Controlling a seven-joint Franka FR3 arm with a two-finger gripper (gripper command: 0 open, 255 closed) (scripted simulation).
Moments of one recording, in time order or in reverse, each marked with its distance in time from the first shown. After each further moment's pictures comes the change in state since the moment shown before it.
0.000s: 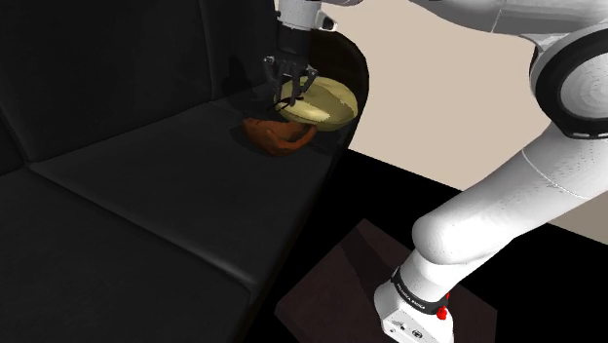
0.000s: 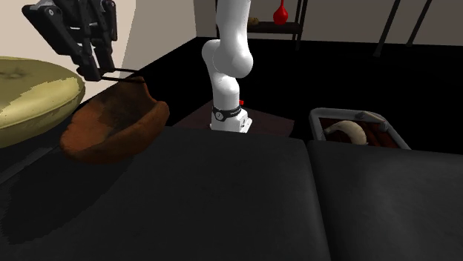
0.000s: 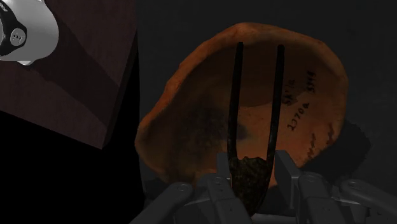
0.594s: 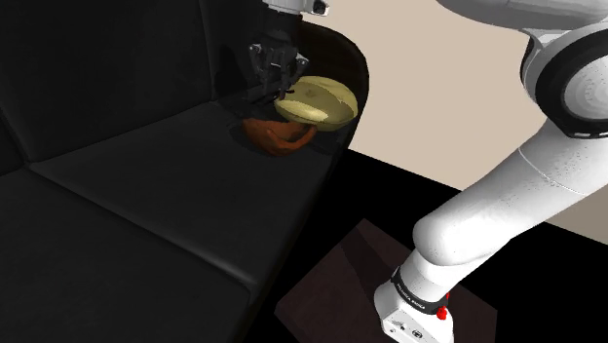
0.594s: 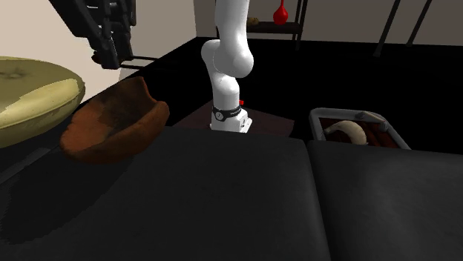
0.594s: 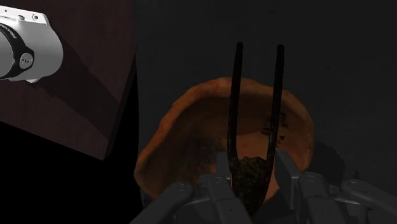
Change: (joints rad) arm 0.033 0.029 0.062 0.099 -0.006 -0.072 0.105
